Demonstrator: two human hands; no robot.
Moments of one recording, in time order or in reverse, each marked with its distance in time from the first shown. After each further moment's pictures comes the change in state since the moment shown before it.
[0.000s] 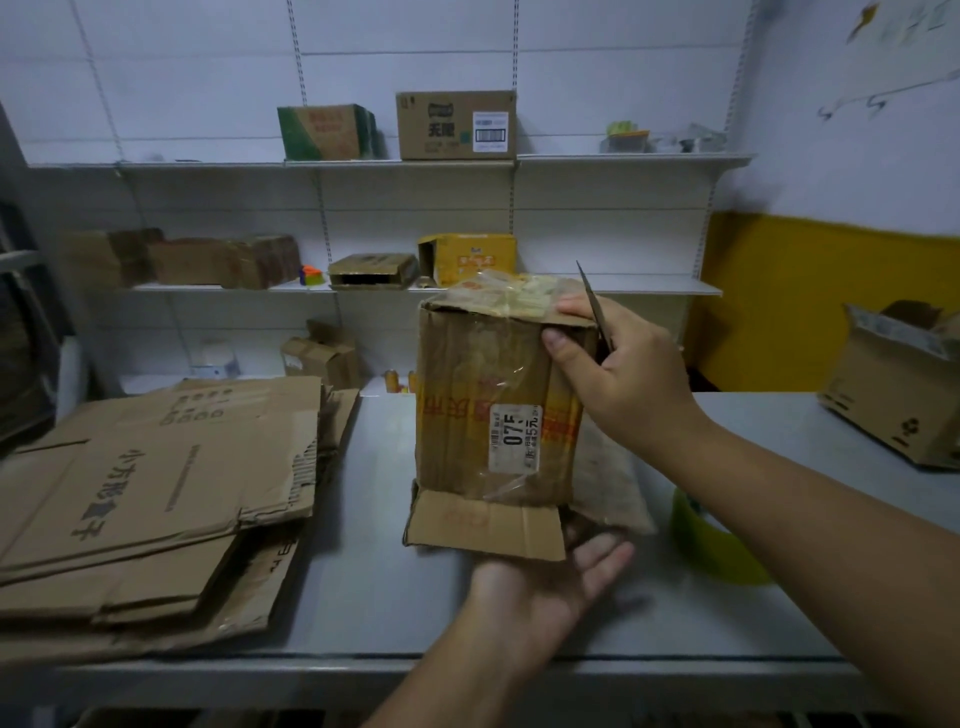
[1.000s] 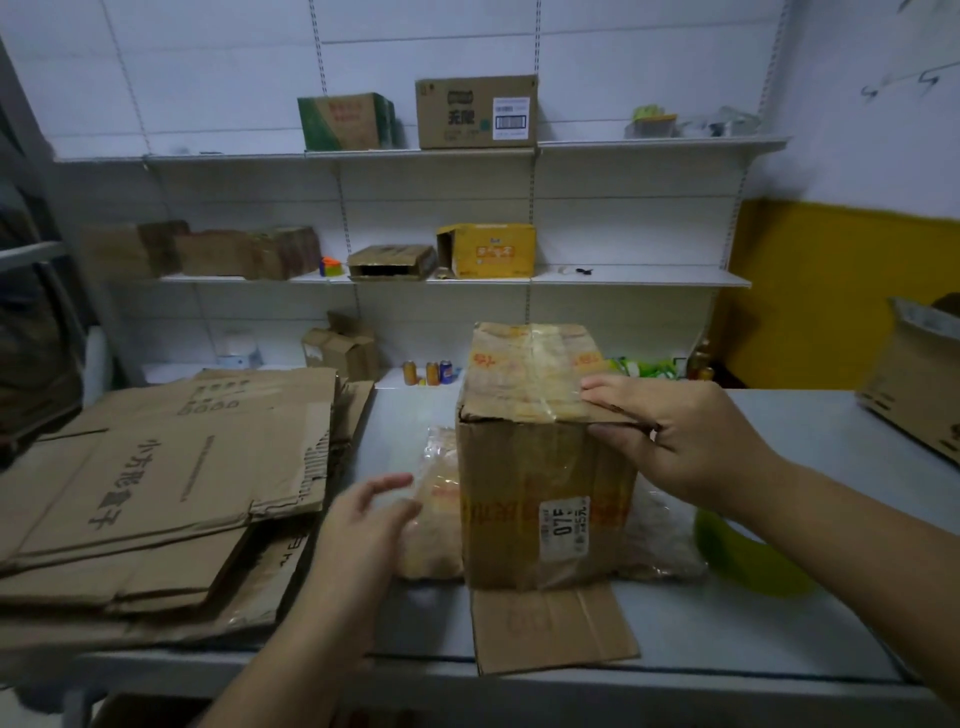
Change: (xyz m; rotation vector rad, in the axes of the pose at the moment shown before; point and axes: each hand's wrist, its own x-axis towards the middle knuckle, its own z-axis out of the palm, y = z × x) left_hand -0.055 0.089 -0.024 0.996 0.550 0.693; right_hand -0.032 0.046 -0.017 -0.113 -0.278 -0.367
